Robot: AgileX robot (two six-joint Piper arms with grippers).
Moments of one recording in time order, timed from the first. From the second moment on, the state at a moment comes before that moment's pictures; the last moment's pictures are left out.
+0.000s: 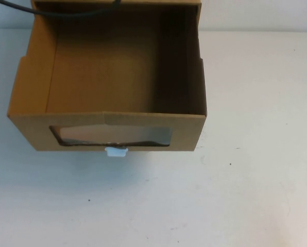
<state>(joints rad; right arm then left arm) 0.05 -0.01 0.03 0.20 0.35 -0.23 -0.18 1.89 -2.29 -0.61 1.19 0.52</state>
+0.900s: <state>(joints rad) 0.05 -0.01 0.03 0.61 0.10 -0.23 -0.18 2.18 -2.50 -0.62 1.19 0.48</state>
